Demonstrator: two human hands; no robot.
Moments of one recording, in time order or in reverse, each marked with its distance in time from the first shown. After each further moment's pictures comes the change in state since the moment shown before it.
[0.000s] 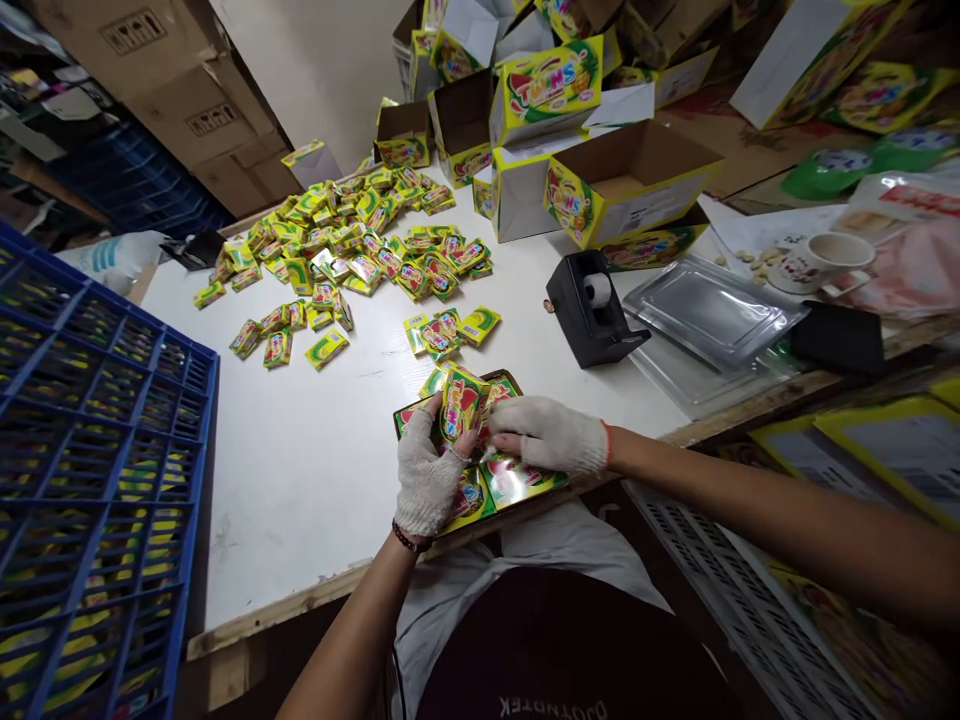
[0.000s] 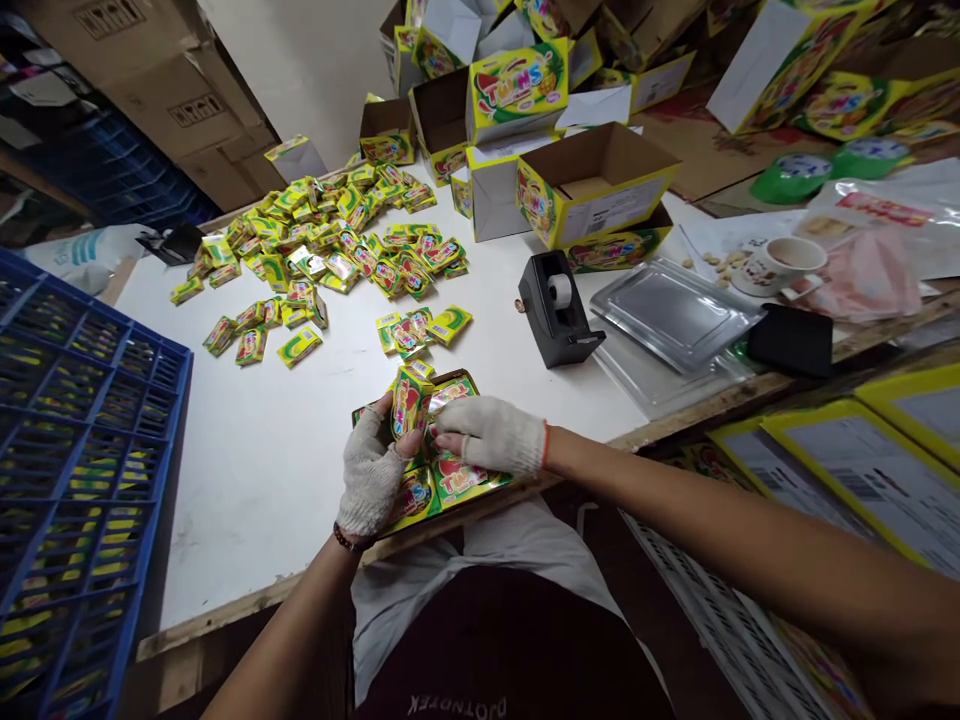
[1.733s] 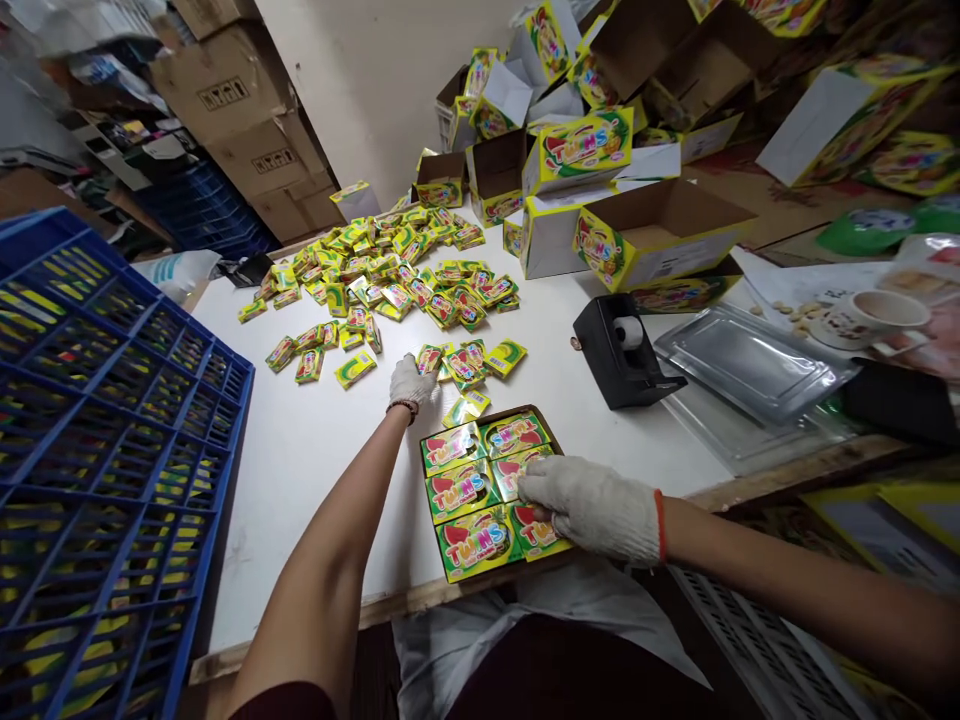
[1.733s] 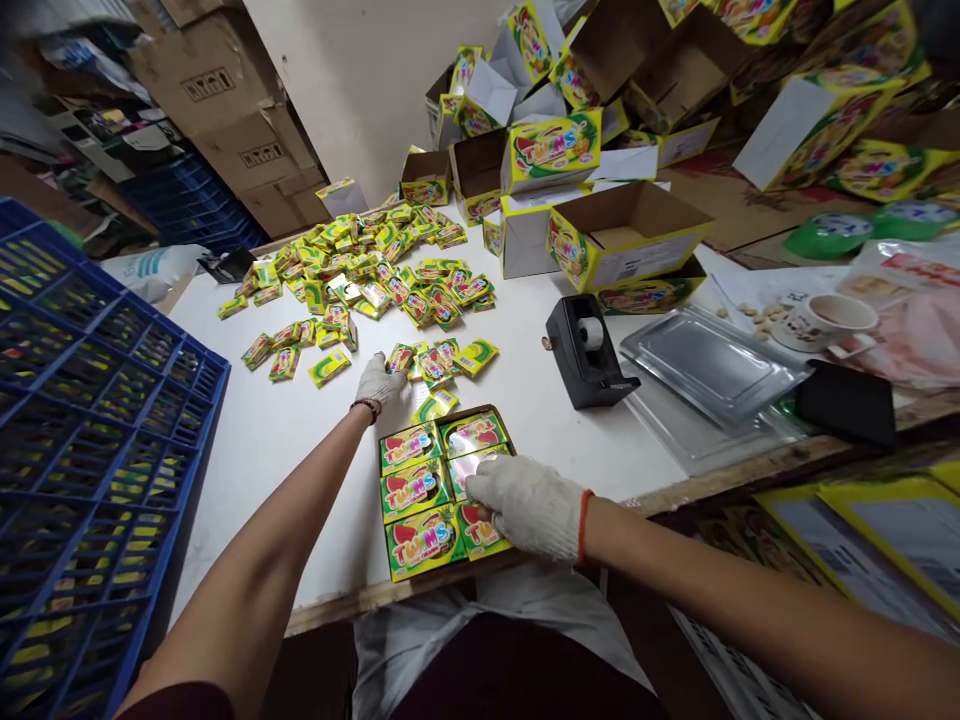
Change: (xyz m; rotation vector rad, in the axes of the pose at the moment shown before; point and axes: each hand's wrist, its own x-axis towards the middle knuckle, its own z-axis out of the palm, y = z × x) left_hand 0.187 -0.051 -0.045 0.737 0.067 -0.277; right_hand 0.006 -0.043 -0.015 -0.199 -0.371 0.317
